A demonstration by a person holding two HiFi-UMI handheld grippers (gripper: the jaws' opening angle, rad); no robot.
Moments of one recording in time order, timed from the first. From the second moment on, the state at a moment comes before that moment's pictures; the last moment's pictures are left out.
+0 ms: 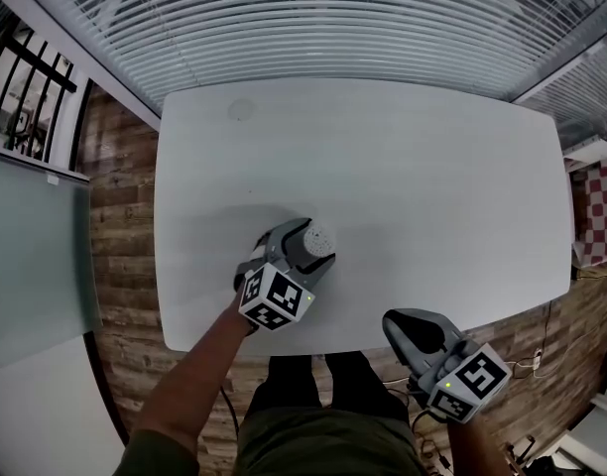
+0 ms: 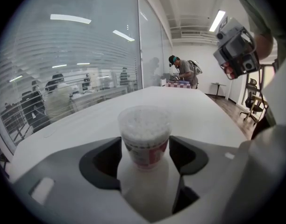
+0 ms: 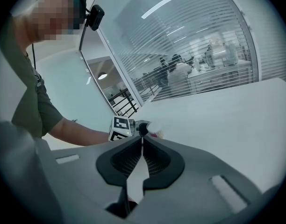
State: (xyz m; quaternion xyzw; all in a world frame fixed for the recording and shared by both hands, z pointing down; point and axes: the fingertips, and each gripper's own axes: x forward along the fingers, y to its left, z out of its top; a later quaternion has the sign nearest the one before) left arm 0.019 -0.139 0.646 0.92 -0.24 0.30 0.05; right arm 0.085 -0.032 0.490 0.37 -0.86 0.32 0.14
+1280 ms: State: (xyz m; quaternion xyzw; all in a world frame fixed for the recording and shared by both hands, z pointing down) left arm 0.032 -0.127 0.536 0.92 -0.24 0.31 0.04; right arm 0.070 -0.076 0.417 0.37 -0.89 0.23 0.11
